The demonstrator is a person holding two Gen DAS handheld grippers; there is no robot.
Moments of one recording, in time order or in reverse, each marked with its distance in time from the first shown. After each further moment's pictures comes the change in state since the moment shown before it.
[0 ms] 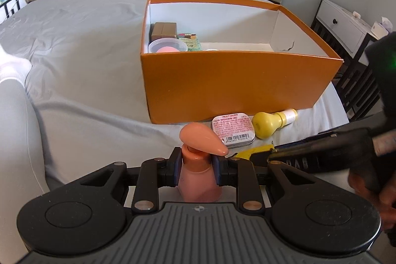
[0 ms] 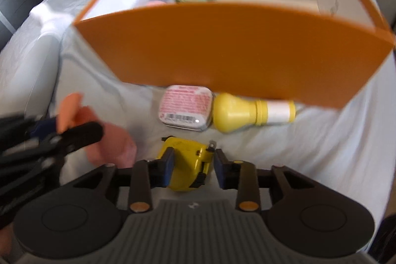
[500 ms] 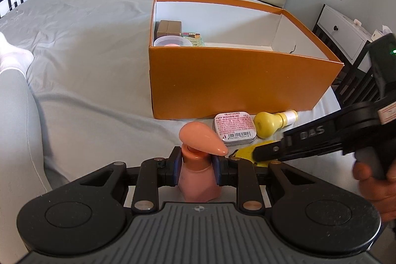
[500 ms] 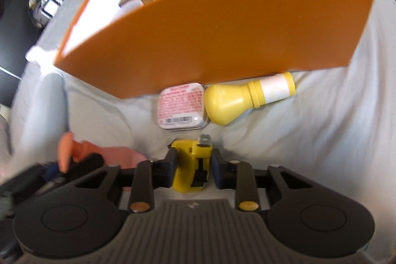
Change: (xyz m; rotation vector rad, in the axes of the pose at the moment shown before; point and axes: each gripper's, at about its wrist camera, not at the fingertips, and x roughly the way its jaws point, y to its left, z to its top) left arm -0.003 0.007 -0.005 -0.031 -0.012 -0.015; right arm 0.003 -0.029 0.001 0.247 0.039 0.145
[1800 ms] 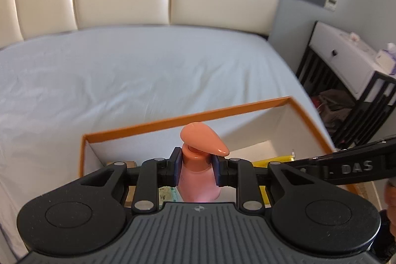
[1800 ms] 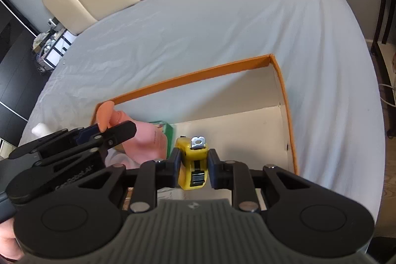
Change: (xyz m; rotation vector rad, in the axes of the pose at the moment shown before) left arm 0.118 -0.044 0.205 0.150 -0.065 -0.042; right arm -0.065 -0.024 0.188 -0.021 -0.203 -0.009
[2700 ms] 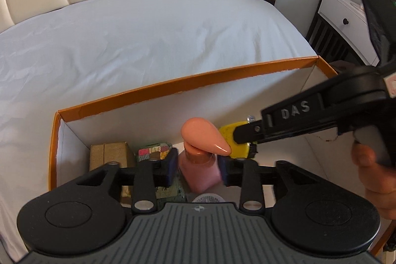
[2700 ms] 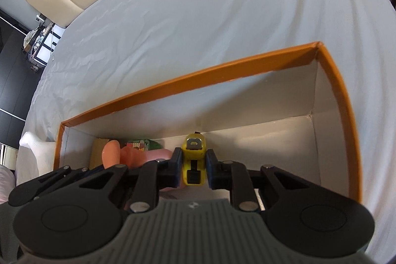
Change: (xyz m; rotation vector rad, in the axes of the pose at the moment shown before) left arm 0.038 0.009 -0.013 0.038 0.143 0.005; right arm 0.096 -0.010 0.035 0.072 0.109 0.030
